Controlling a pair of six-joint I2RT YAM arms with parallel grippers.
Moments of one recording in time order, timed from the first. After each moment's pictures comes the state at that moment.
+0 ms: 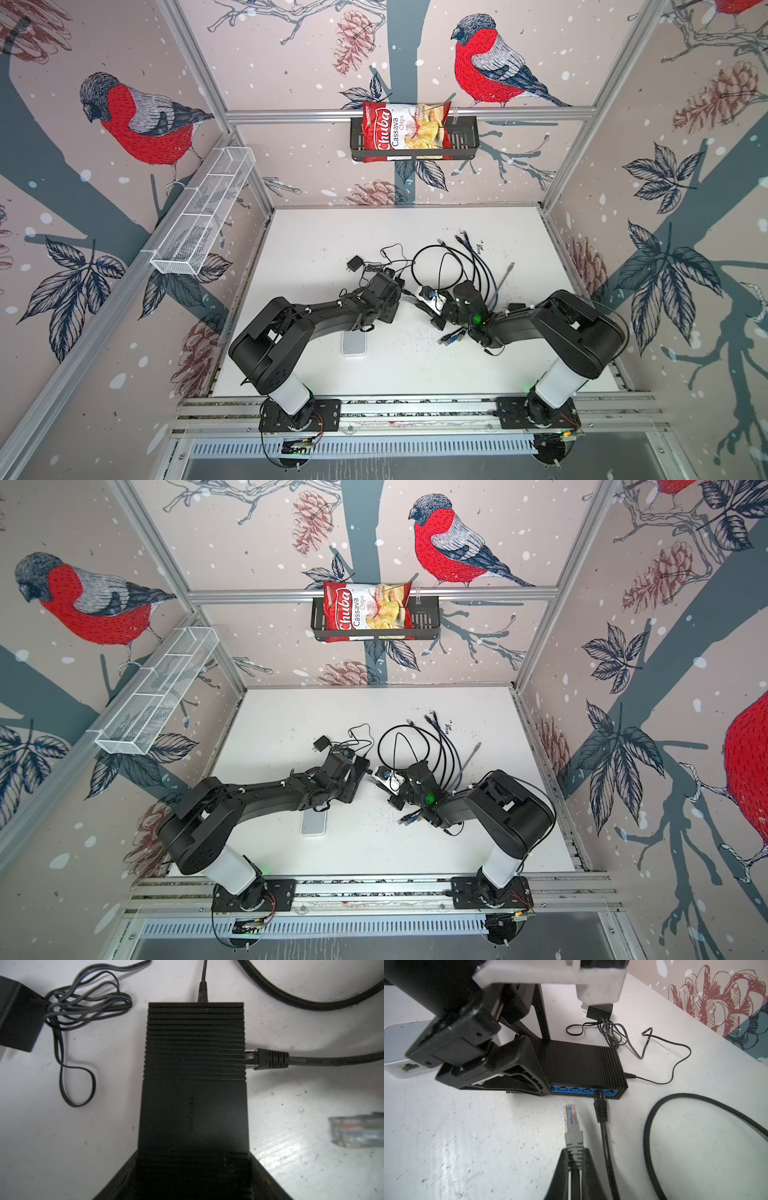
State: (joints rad) left arm -0.71 1.61 0.76 -0.13 -0.18 -0.24; right arm 0.75 1.70 0.48 0.73 -0.31 -0.37
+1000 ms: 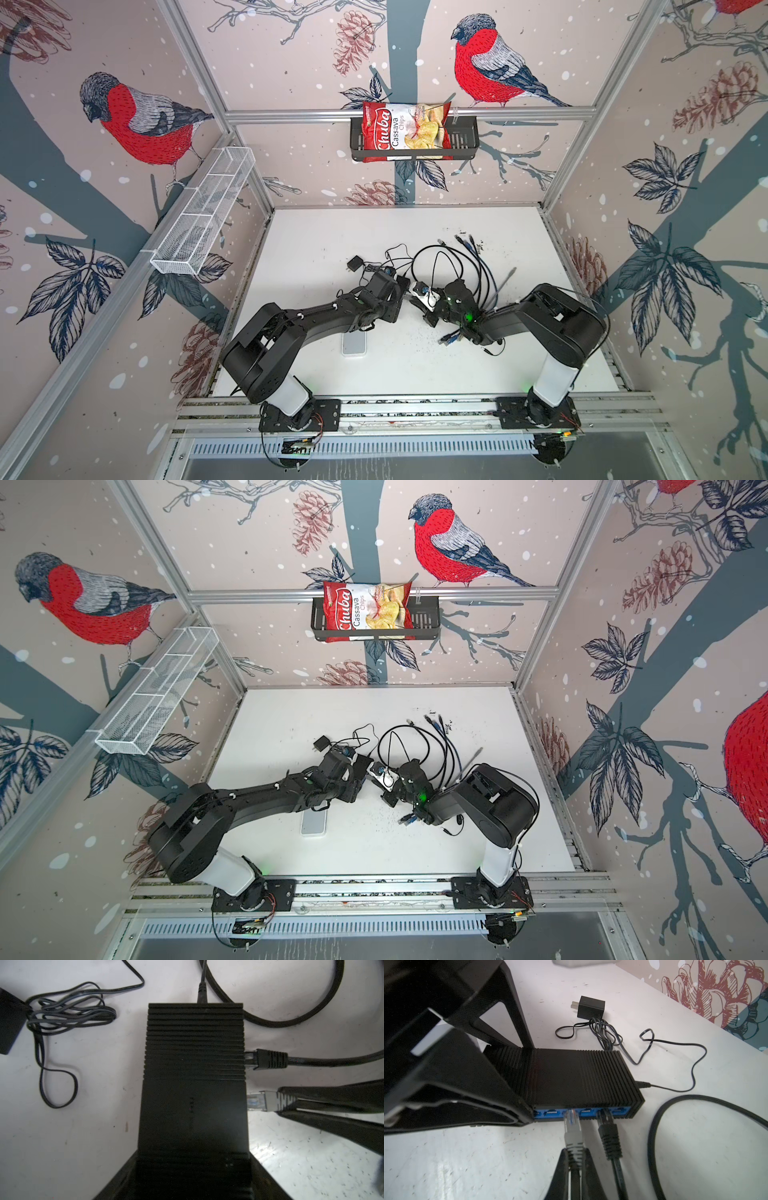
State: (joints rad) left arm -0.72 1.56 0.76 -0.13 -0.09 -0.28; right arm 0.77 1.79 0.55 0.78 -0.25 -0.31
